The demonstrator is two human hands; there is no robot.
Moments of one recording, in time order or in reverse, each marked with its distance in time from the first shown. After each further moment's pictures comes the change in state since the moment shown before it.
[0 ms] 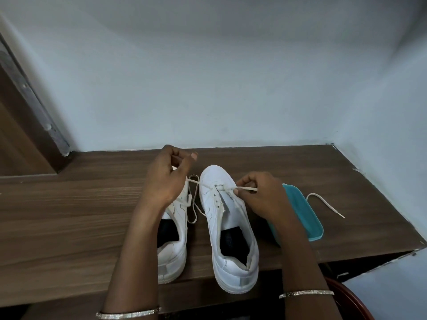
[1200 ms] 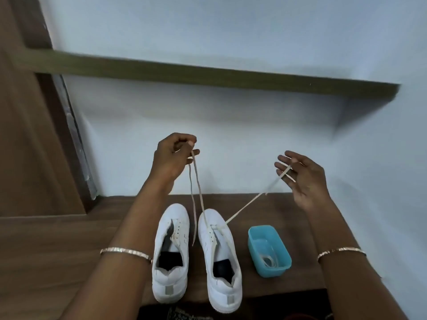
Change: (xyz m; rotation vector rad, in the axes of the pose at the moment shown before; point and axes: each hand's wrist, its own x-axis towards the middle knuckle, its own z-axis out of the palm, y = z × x) left_hand 0.014 0.145 -0.056 -0.338 0.008 0.198; right_hand 0.001 -0.054 -0.178 1.179 0.333 0.048
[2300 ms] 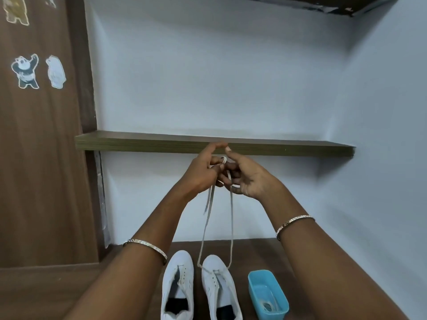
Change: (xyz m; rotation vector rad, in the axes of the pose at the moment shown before) left_hand -0.012 0.144 0.023 0.172 -0.368 0.265; right_hand -0.060 -0.133 0.147 -0.264 -0.453 0.280
